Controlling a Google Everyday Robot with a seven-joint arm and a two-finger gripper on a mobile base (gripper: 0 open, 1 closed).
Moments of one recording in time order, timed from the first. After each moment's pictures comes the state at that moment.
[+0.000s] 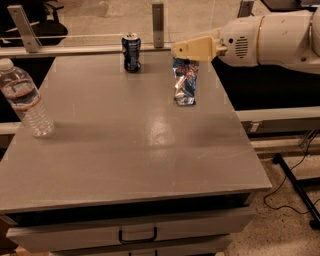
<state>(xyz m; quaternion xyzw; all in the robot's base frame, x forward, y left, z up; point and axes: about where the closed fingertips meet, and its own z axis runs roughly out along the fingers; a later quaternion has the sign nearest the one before) 0.587 -0.067 1.021 -0.35 0.71 0.32 0.52</state>
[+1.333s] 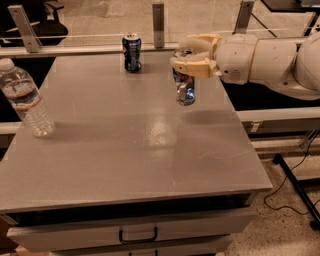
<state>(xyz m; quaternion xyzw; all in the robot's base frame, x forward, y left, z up) 0.601 -0.067 0.999 -0.49 0.55 0.22 0.64</state>
